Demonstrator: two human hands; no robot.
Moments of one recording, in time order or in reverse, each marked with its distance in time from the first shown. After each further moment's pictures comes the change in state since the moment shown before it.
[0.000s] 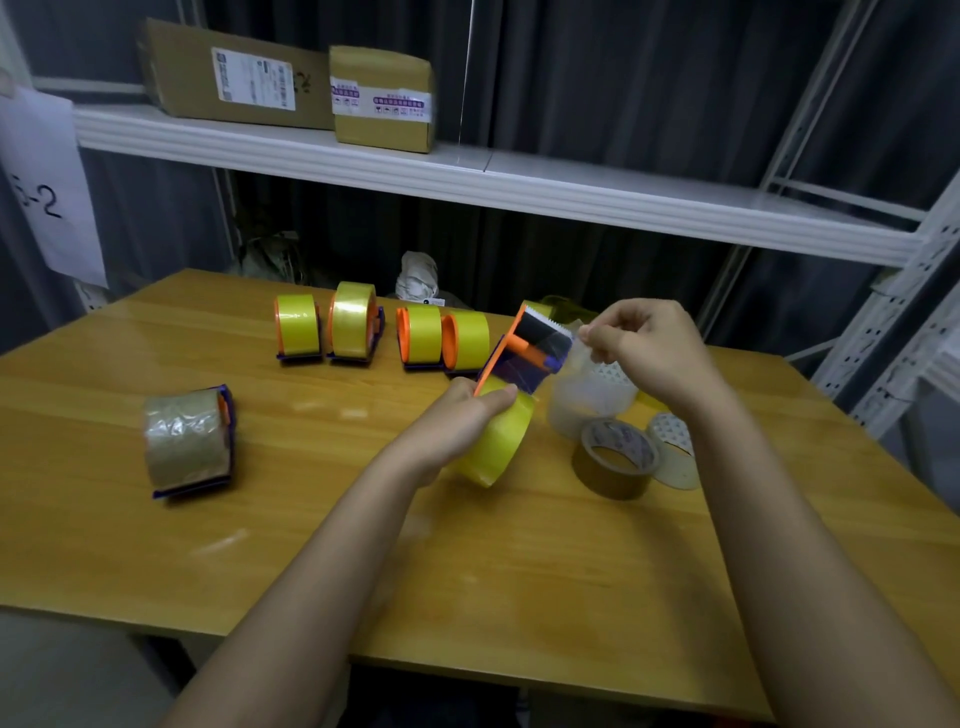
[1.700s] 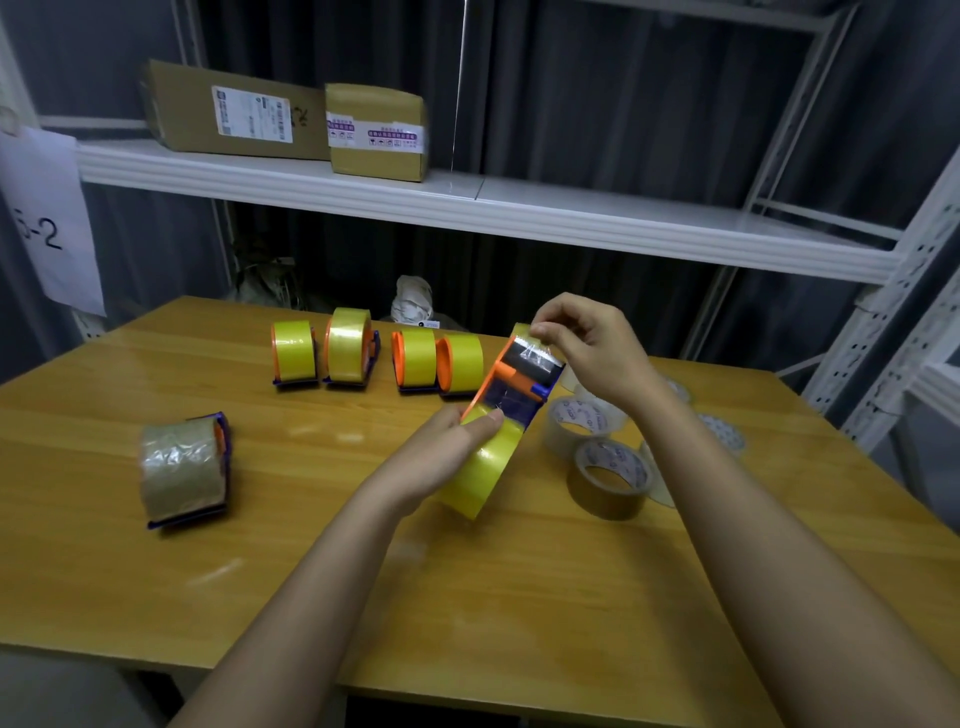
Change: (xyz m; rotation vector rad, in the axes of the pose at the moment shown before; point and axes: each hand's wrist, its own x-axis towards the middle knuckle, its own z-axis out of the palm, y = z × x) left_hand -0.015 0.004 -0.009 0.037 -0.036 0.062; right_hand 0.035 0.007 0.025 0.060 -0.067 -0.376
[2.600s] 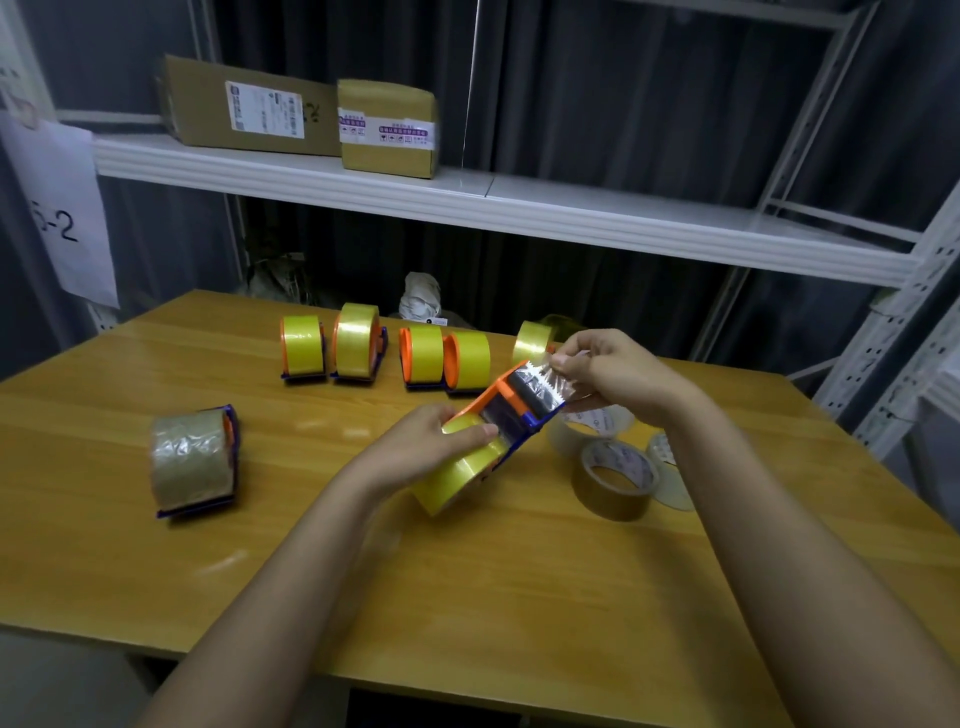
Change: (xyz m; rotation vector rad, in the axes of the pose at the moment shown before) left_hand 0.004 -0.013 -0.022 0.156 -0.037 0.025; right_hand -0.014 -0.007 -0.010 0.146 -0.275 0.526
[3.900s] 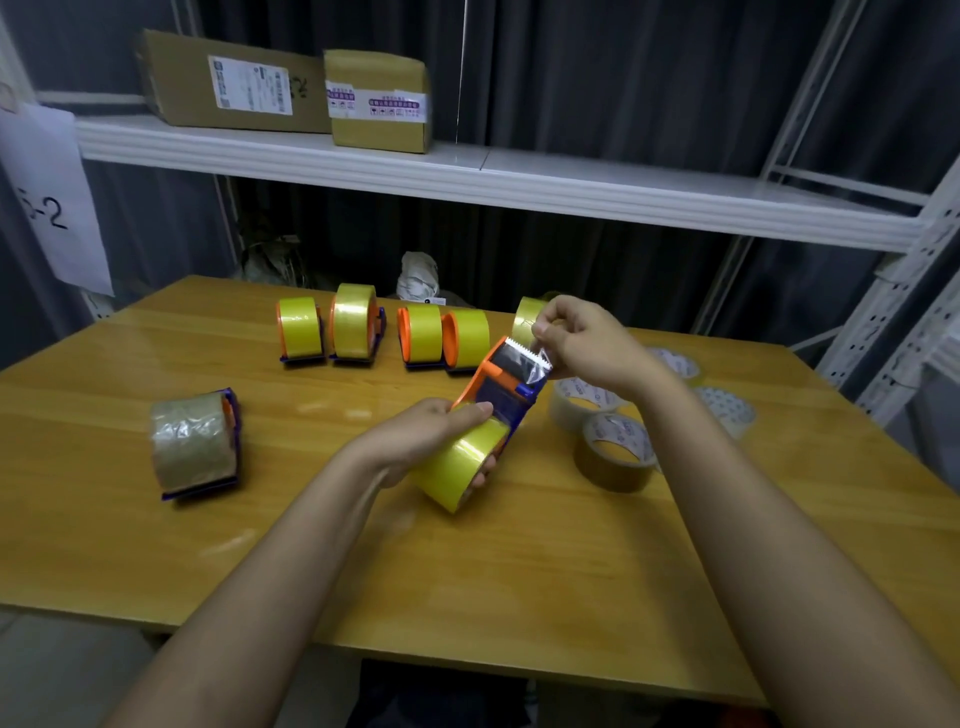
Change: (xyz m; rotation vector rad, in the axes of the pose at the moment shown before) left_hand -0.007 0.004 0.004 -0.275 -0.215 -0.138; right_hand 0.002 -0.009 0.022 -0.078 0.101 -0.104
